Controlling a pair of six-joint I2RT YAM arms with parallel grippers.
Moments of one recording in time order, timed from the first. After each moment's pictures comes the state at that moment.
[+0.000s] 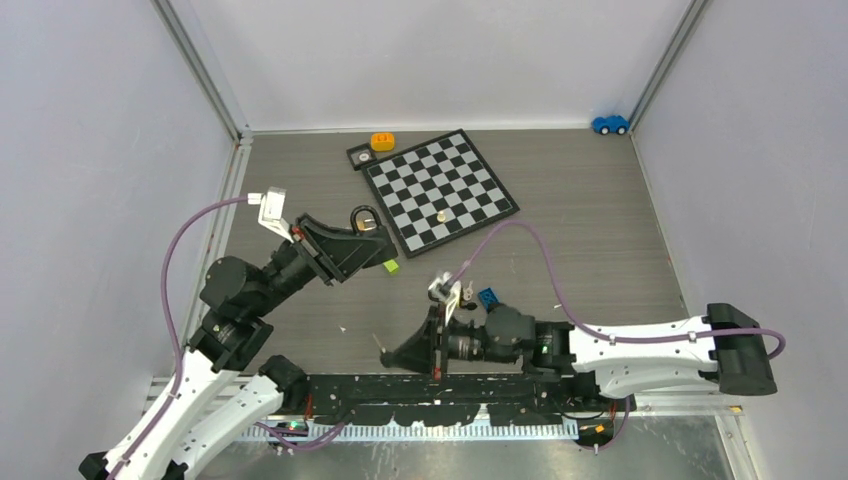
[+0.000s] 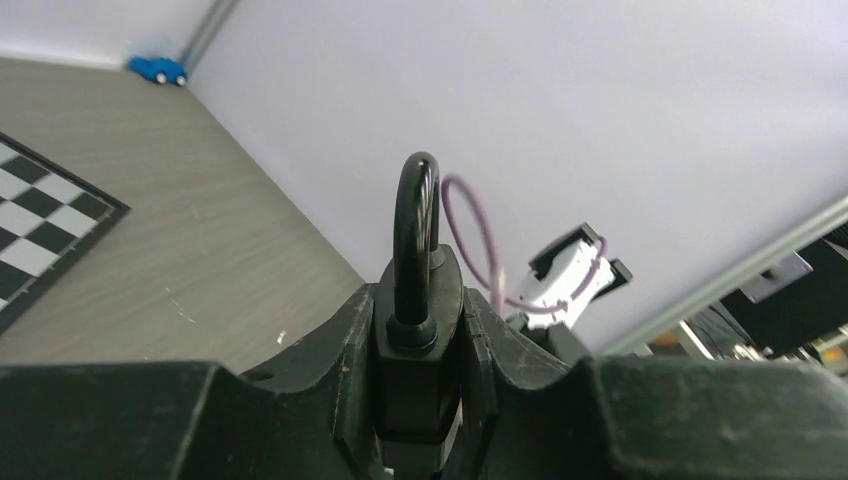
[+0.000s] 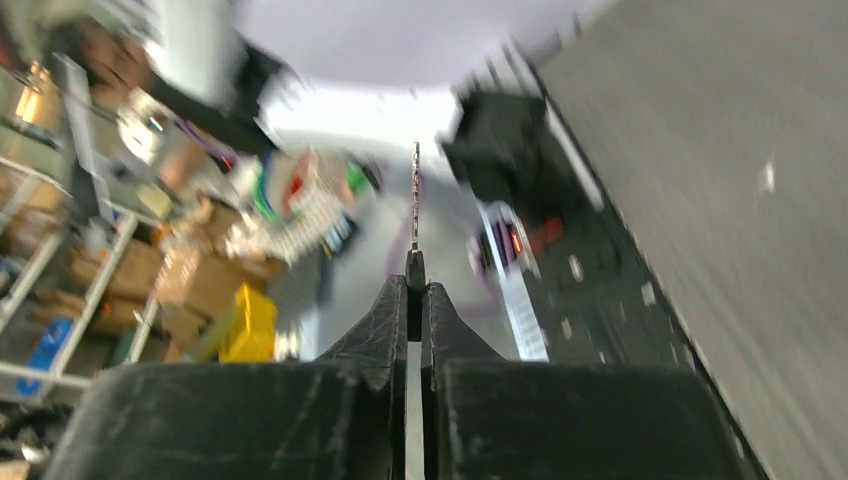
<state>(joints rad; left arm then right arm) -0.62 0.56 0.79 0.05 0.36 -0.88 1.40 1.05 0.62 0.49 -0.02 0.77</state>
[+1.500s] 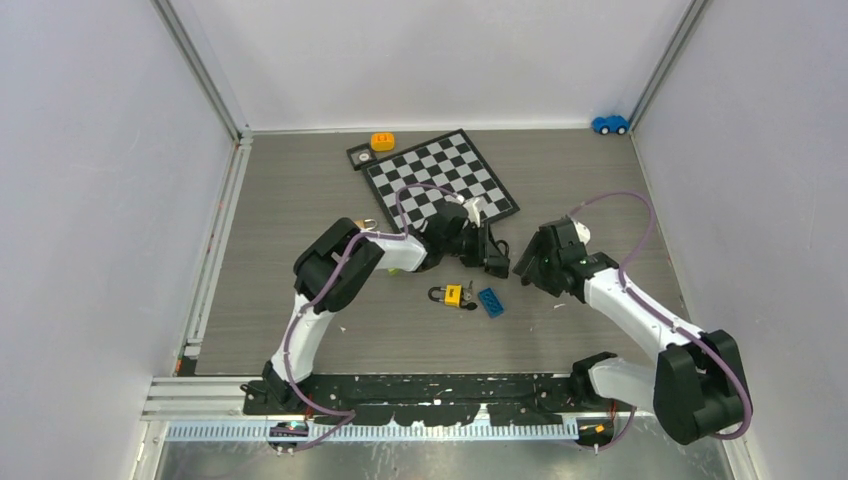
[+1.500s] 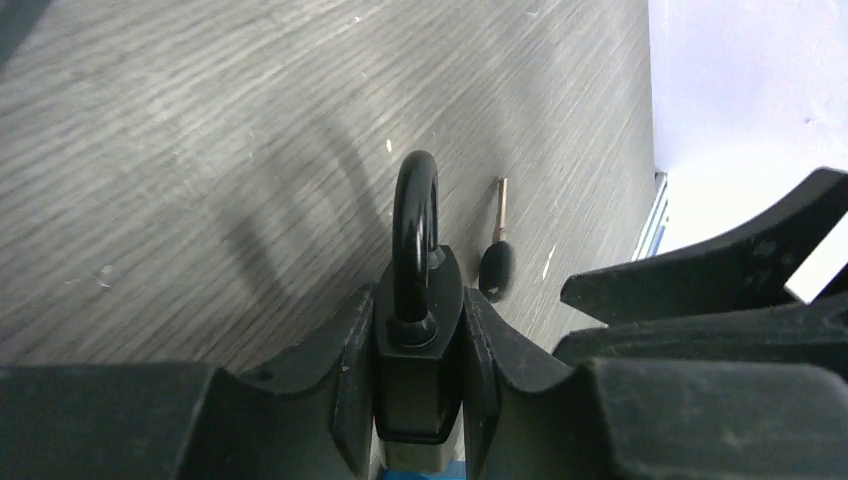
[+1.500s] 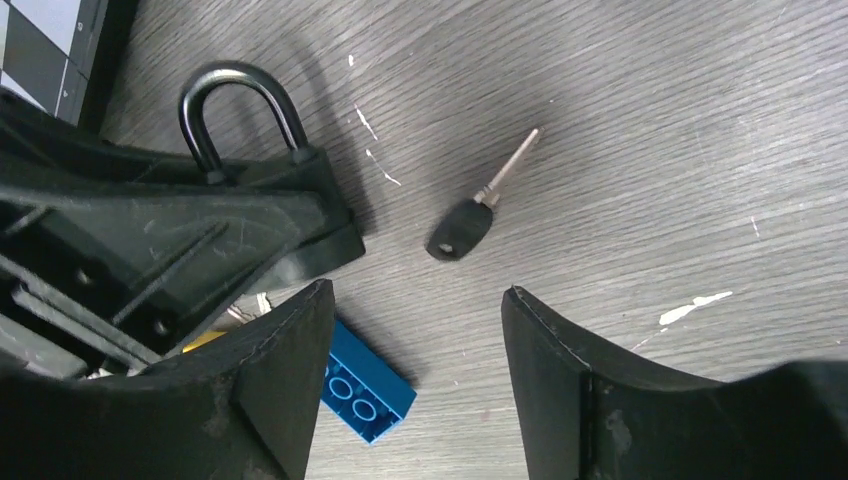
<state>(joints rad) -0.81 2.16 1.29 0.33 0.40 -0.78 0.32 1.16 0.62 -0.44 0.10 0.83</state>
